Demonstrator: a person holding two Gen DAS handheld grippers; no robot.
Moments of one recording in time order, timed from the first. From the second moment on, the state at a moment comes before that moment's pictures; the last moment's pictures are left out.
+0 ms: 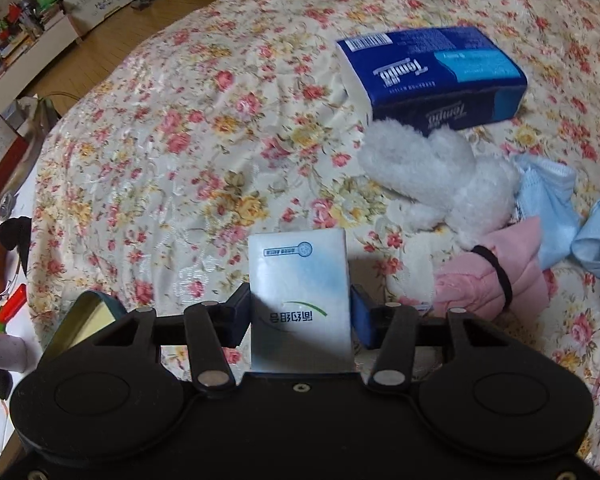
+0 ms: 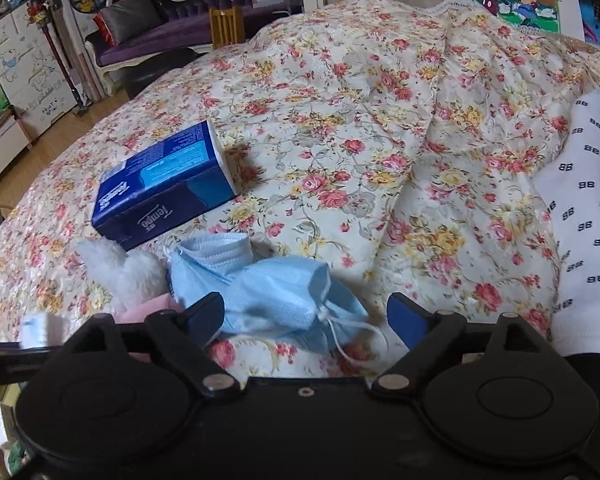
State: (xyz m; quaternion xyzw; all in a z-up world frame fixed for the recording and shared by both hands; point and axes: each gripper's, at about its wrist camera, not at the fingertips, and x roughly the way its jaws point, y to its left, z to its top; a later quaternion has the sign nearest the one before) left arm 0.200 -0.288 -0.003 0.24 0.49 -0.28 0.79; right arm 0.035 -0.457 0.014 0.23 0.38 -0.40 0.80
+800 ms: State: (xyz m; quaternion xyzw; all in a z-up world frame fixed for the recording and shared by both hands) left arm 0.210 -0.144 0.018 0.19 0.48 -0.20 0.84; right arm 0.043 -0.462 -0.019 0.25 0.43 -0.41 0.77
